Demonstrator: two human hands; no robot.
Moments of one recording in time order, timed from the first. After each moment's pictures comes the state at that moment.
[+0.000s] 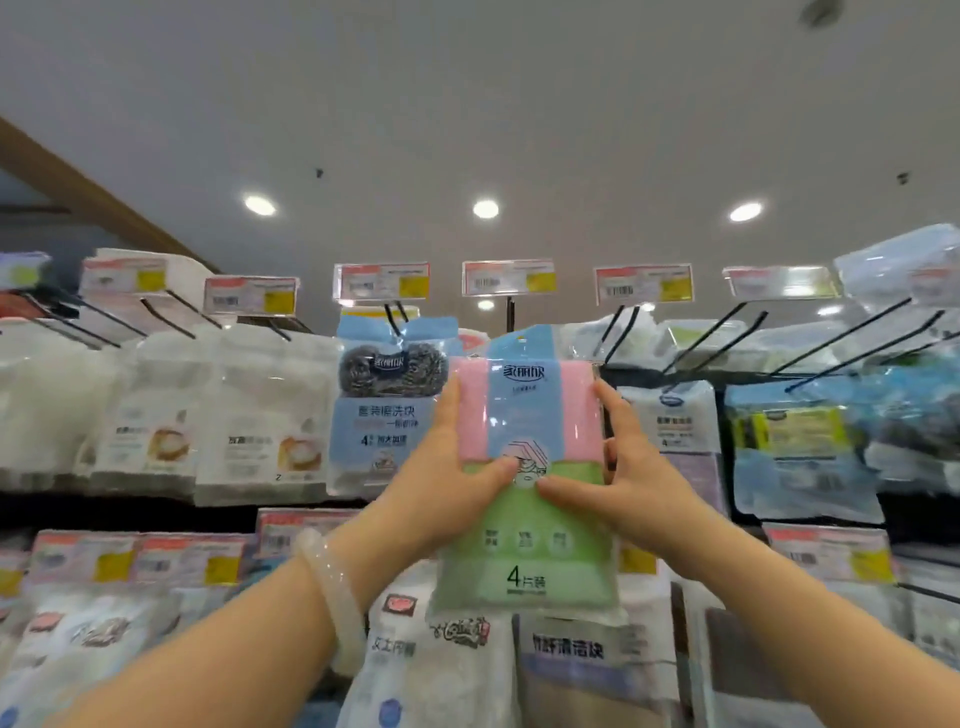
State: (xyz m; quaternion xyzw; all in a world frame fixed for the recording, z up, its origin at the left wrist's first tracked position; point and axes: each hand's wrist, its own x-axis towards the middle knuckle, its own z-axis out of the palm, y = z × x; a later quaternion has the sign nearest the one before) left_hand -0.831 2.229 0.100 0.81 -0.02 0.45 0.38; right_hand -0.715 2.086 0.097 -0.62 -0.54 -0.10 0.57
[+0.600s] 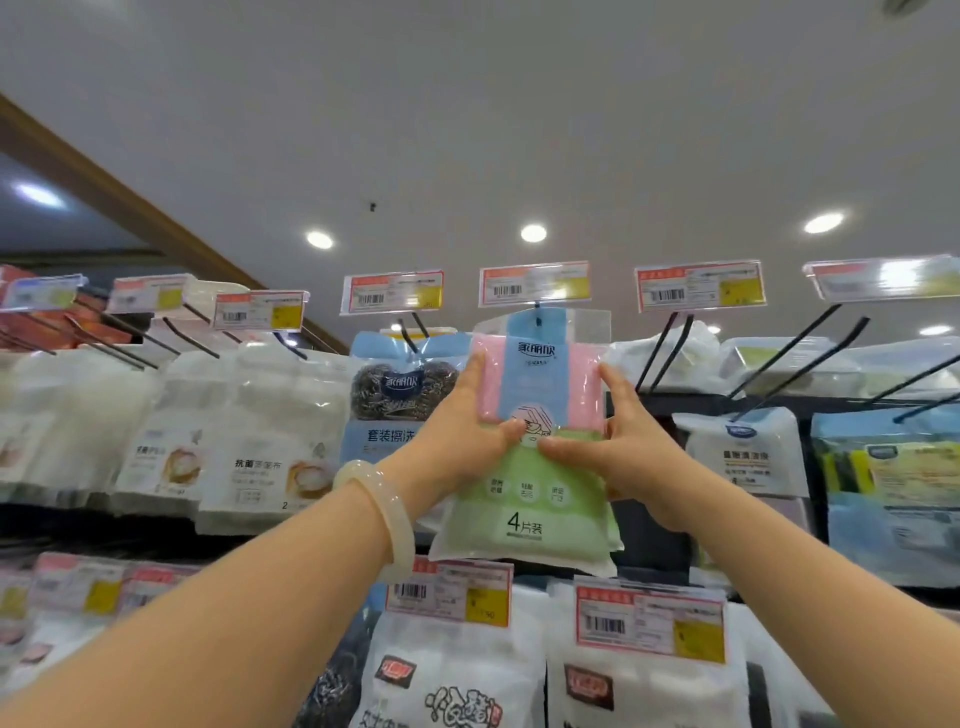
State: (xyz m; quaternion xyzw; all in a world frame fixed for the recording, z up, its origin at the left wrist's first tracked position) left_hand -0.775 2.262 0.158 0.81 0.04 0.47 0.34; right_hand -0.651 2.143 0.156 -0.62 -0.52 -0.04 0.58
